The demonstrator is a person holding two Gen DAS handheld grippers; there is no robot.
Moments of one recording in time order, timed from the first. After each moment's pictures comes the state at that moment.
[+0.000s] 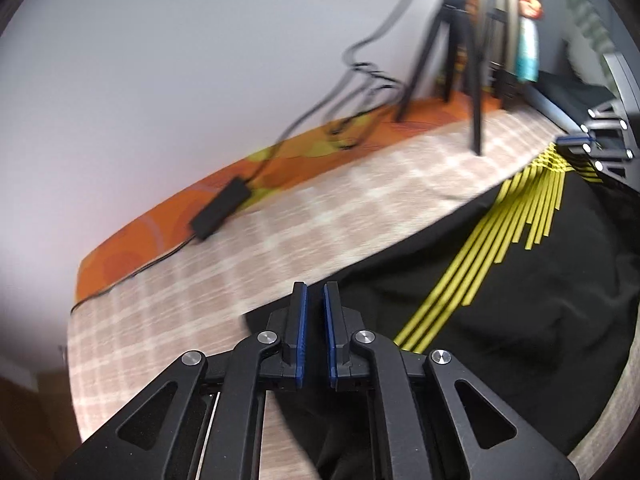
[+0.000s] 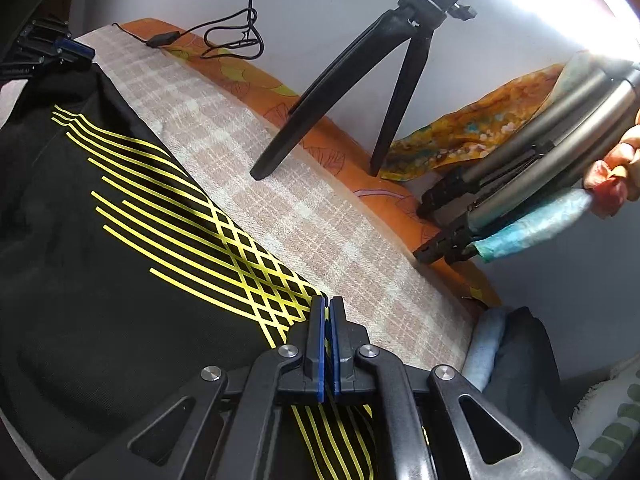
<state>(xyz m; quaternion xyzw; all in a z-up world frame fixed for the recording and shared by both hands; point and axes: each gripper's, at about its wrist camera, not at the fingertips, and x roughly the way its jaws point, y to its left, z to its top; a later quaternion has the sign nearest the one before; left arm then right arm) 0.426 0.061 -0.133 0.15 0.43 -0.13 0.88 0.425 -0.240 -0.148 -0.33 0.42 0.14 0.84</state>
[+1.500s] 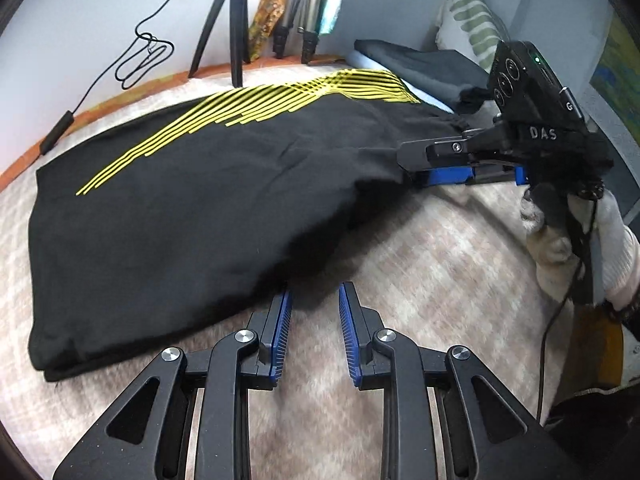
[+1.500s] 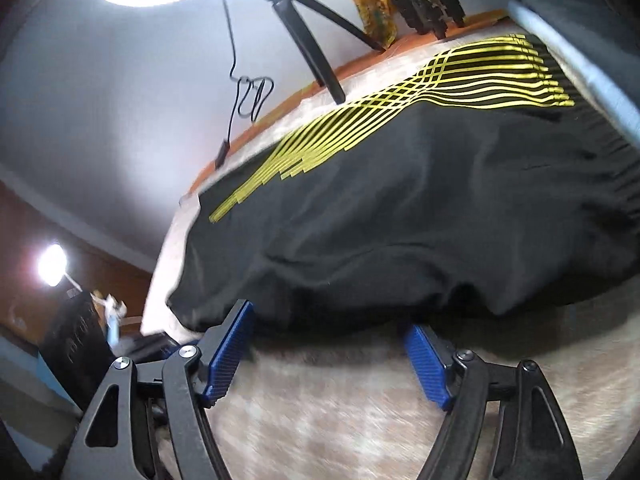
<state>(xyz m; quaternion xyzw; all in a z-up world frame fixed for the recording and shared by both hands) 0.256 -0.041 -0.161 0.06 0.44 -0.32 0.83 0.280 -0.277 -0.170 0.26 0.47 0.21 0.81</state>
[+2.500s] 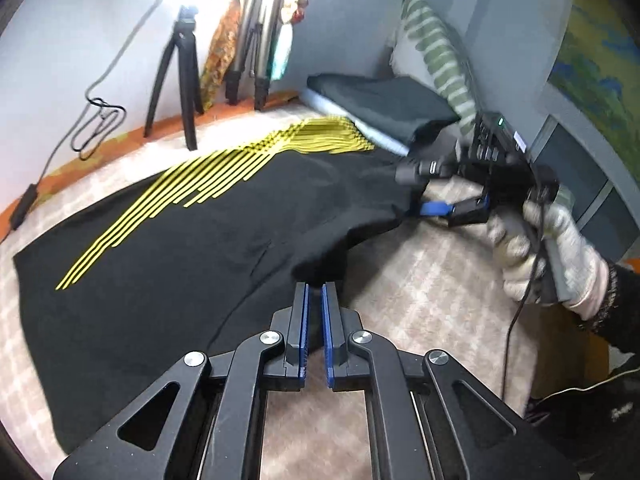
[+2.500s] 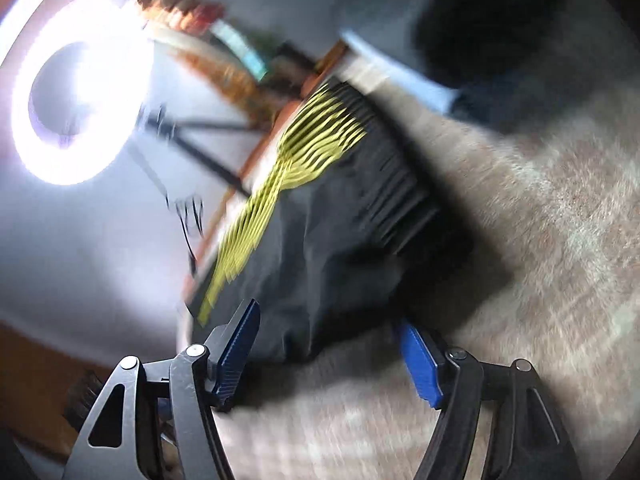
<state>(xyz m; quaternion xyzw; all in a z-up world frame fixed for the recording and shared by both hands) 0.284 -0.065 -0.132 0.08 0.41 -0.40 0.82 0.249 -0.389 -0.191 0.46 0.41 0.08 0.78</state>
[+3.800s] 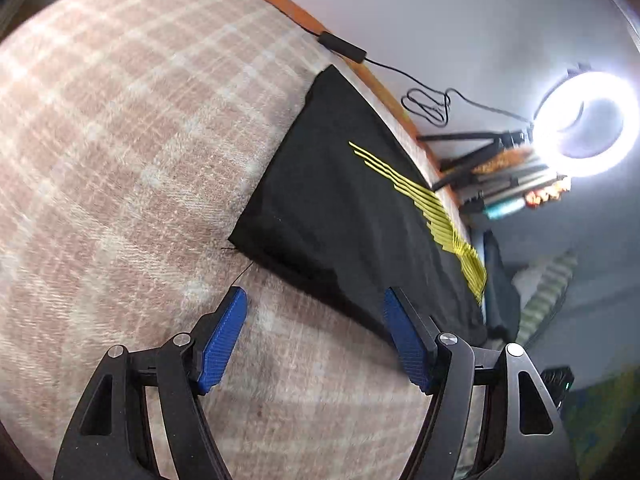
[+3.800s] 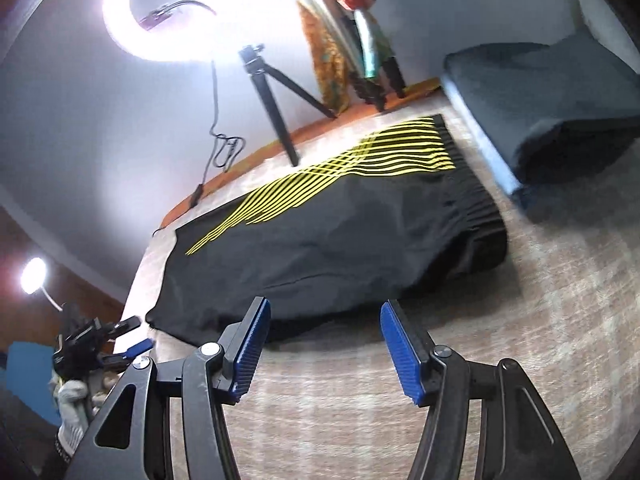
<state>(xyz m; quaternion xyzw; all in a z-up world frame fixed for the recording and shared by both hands) 0.250 0.138 -0.186 -0.39 0.48 -0.08 0.78 0.223 -0.332 -0.119 0.21 0.43 0.13 0.87</state>
